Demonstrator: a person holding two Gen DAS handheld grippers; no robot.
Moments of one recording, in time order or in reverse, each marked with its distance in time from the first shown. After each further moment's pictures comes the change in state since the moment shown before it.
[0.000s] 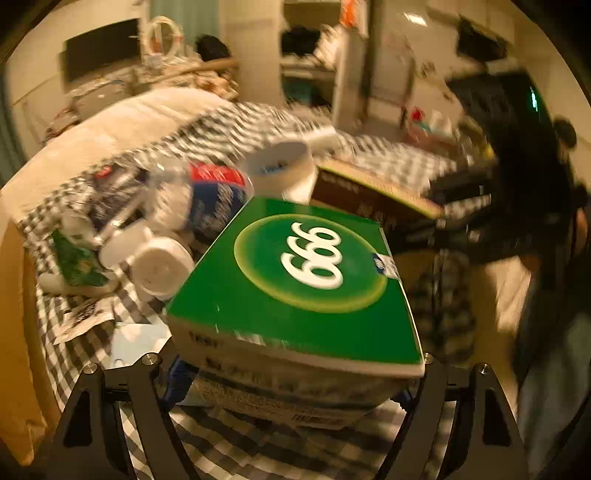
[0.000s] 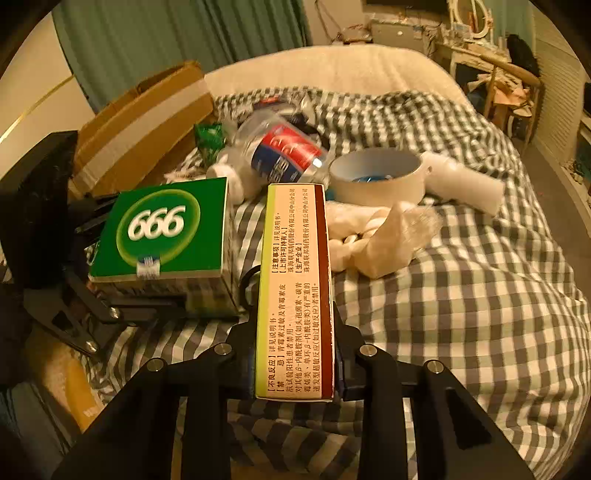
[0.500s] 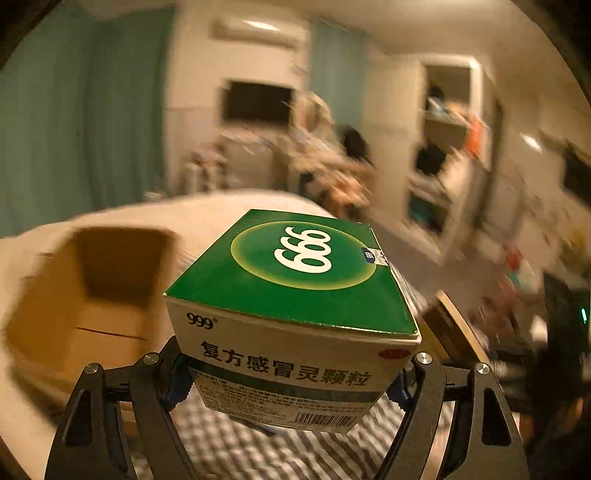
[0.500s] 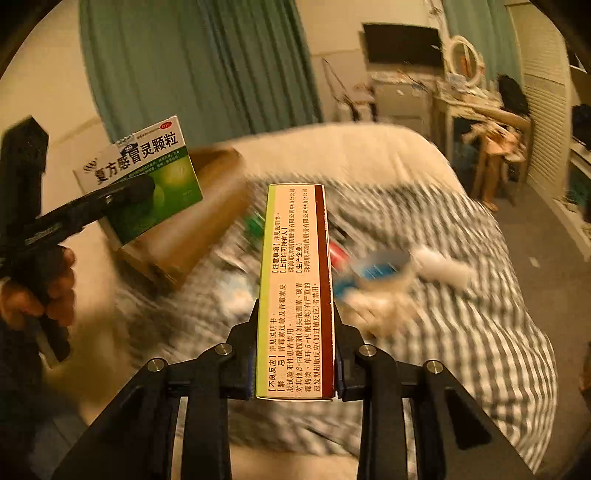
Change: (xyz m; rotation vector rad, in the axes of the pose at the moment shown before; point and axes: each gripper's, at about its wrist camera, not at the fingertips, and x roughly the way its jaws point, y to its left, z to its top) left arm -0.183 0.012 0.044 -0.414 -0.390 0.427; right arm -0.104 0.048 0.037 -0.018 -0.246 0.050
